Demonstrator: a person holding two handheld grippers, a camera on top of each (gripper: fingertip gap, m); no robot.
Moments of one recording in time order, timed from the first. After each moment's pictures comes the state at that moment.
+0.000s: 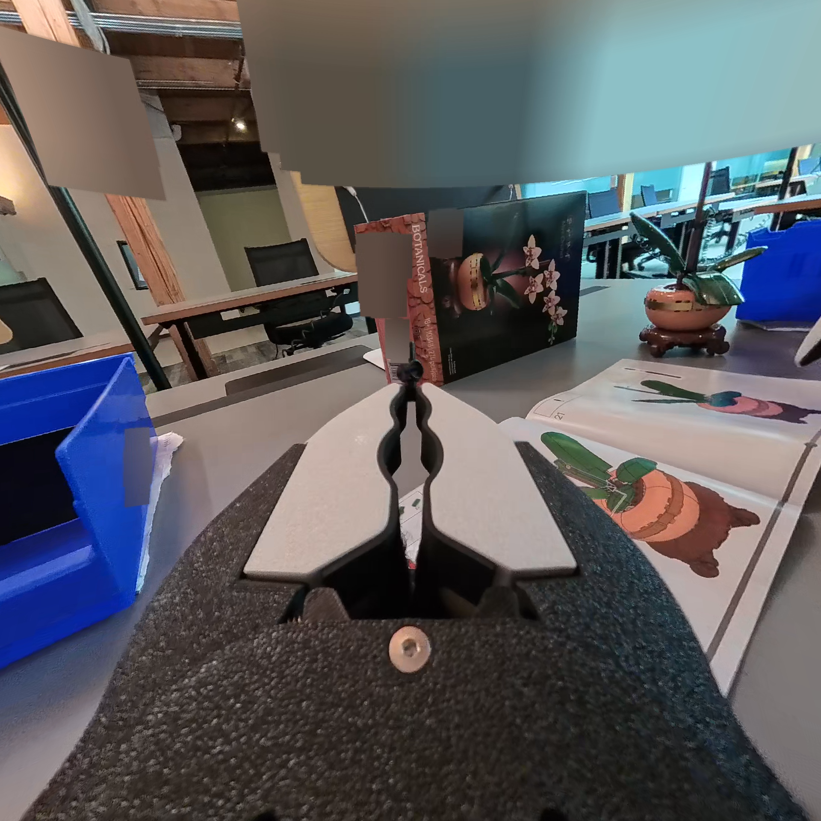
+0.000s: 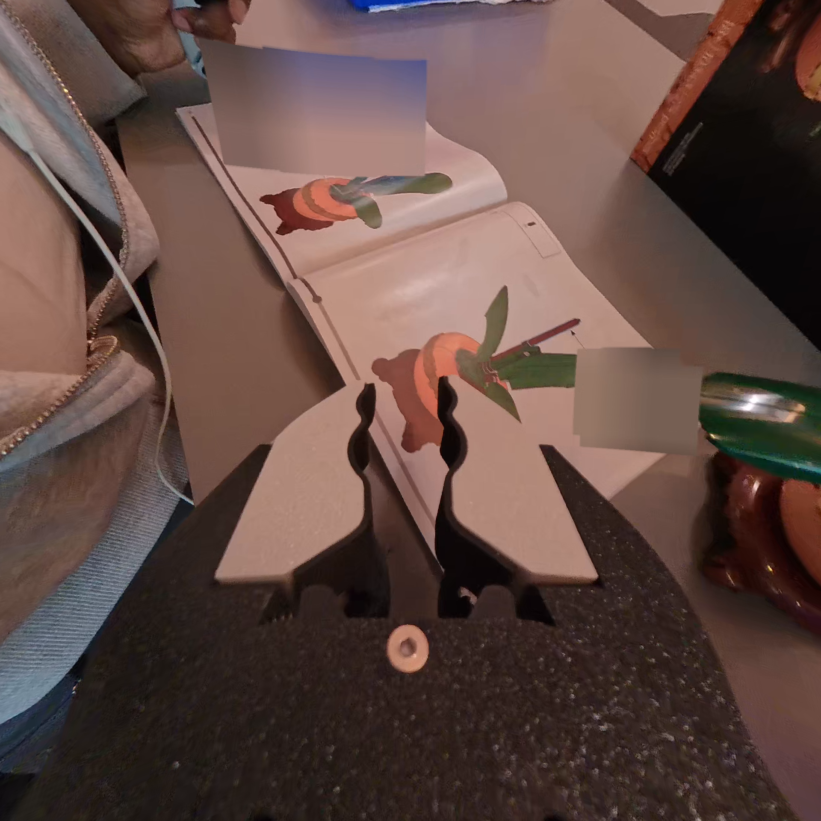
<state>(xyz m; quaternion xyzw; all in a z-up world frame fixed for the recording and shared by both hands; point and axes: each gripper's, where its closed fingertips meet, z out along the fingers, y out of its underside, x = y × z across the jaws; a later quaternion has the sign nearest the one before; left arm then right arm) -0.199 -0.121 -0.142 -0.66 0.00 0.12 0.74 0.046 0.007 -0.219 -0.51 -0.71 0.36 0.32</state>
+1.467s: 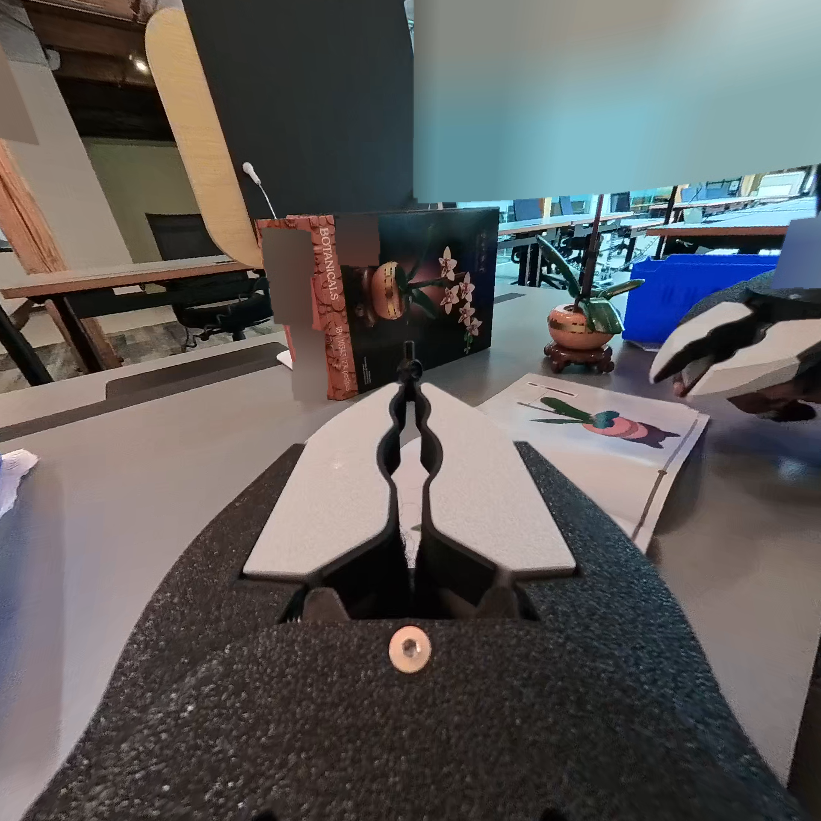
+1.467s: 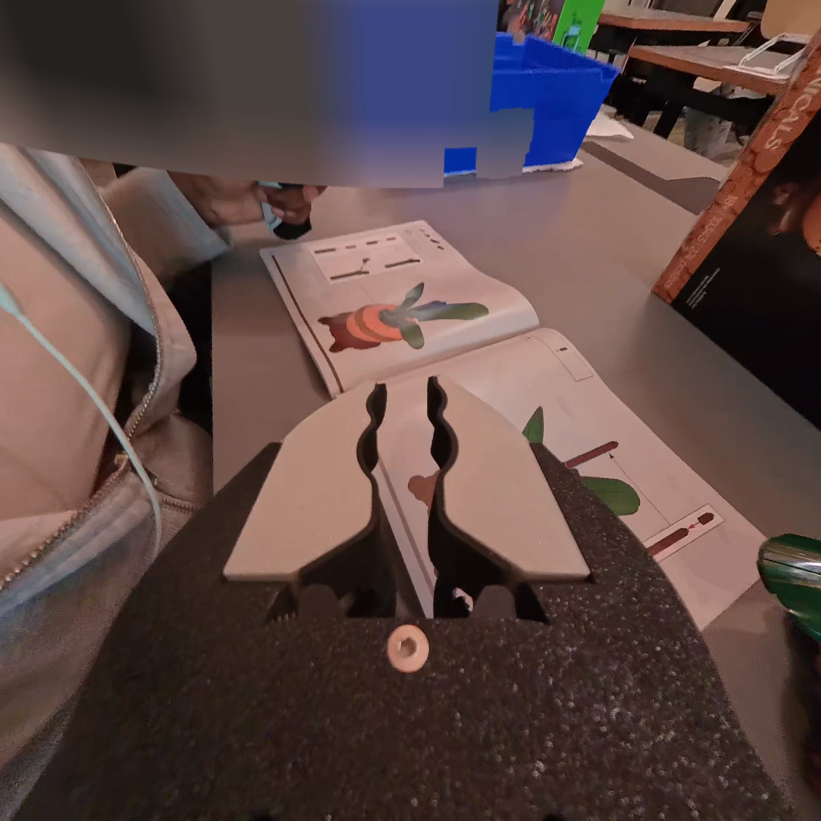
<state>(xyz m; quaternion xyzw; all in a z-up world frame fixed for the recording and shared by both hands) -0.151 -0.096 -0.135 -0.68 0.02 0.03 0.73 0.011 -0.025 -0.188 -0.45 -0.68 0.46 0.35</state>
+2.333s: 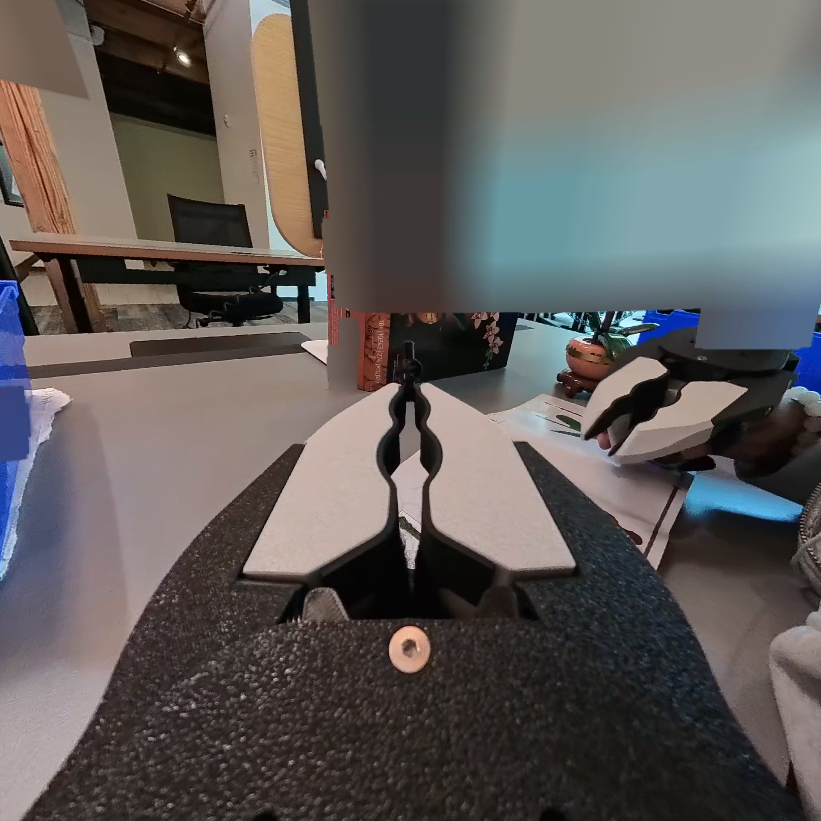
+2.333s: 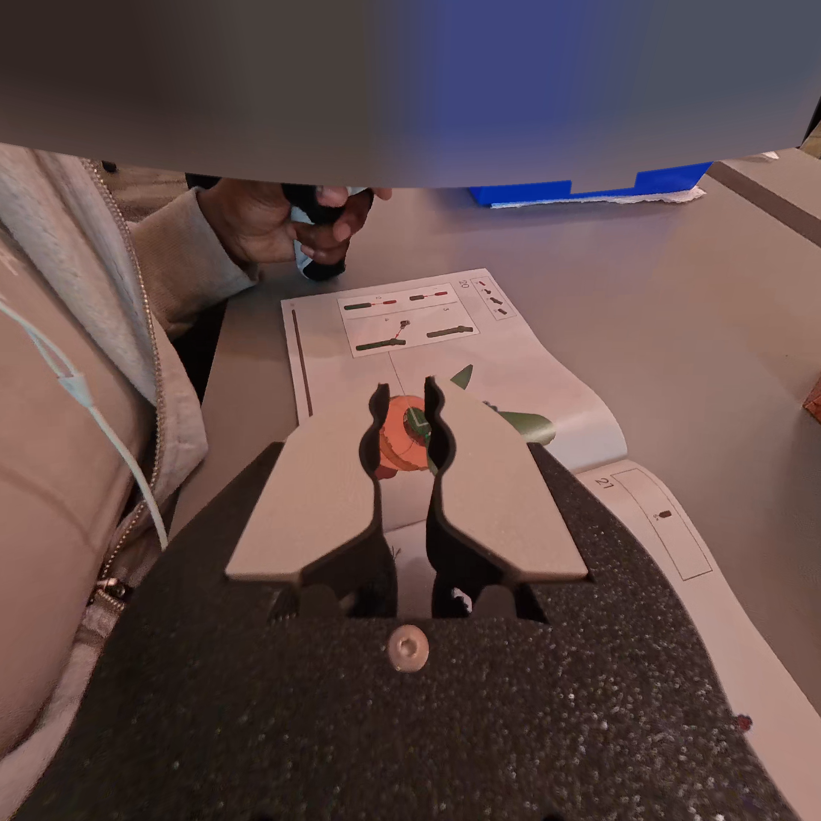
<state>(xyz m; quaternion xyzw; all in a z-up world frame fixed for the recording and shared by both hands) -0.192 -0.124 -0.141 -0.66 -0.04 -0.01 0.75 -0.079 -0.077 -0.192 -0.40 -0.72 0.49 0.29</state>
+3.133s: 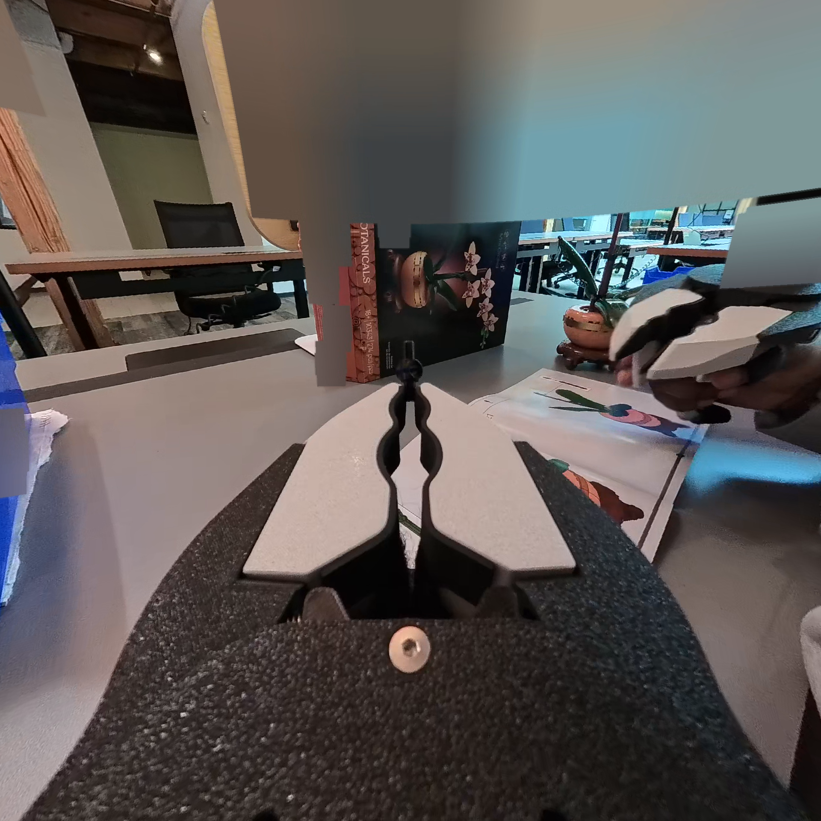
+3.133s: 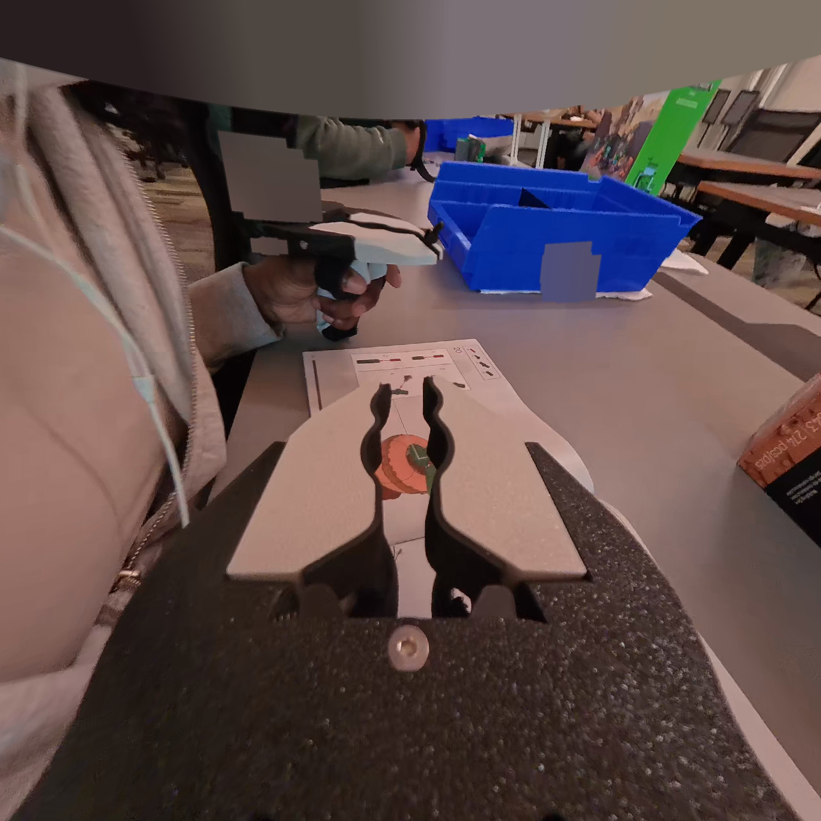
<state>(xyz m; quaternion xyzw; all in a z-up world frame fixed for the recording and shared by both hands) -0.180 -0.119 -0.145 -0.67 -0.01 0.01 0.74 -0.059 -0.074 -0.156 -0.34 -0.68 0.55 0.34</state>
